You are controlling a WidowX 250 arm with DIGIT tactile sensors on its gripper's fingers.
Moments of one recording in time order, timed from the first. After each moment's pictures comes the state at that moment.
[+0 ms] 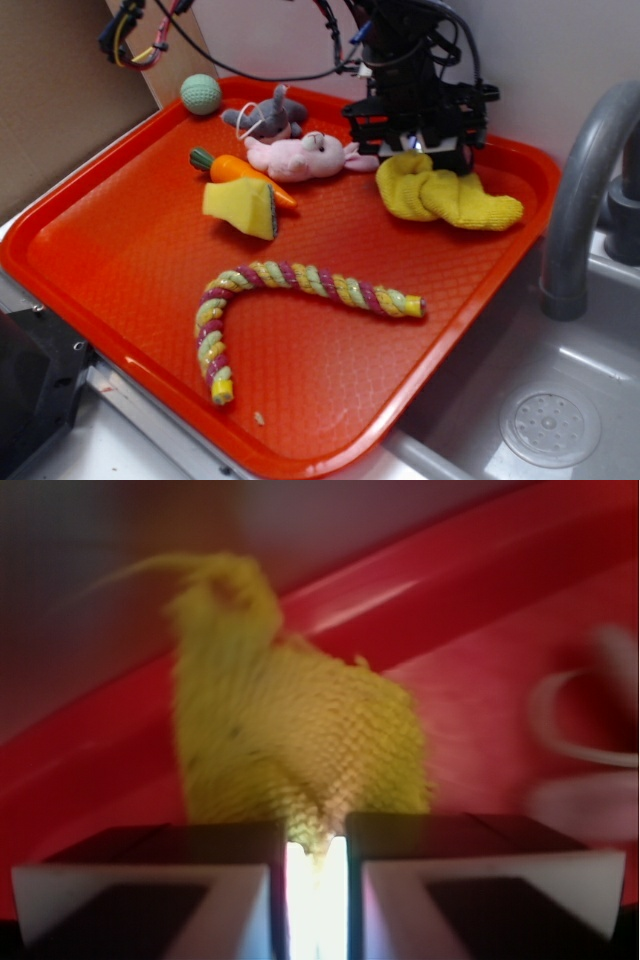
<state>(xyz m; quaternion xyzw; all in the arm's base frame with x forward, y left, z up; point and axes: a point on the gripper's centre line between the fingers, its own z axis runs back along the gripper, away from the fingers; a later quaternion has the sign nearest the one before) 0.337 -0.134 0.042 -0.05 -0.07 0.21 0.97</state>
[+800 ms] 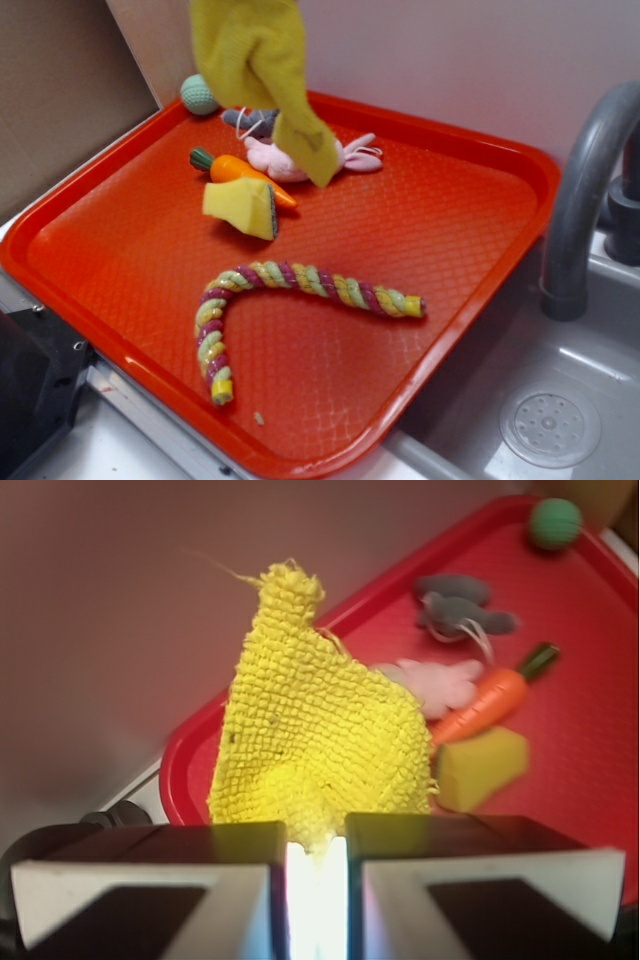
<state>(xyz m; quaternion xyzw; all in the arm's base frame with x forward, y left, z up) 0.245 -0.118 0.213 -0.06 -0.11 0.32 0.94</state>
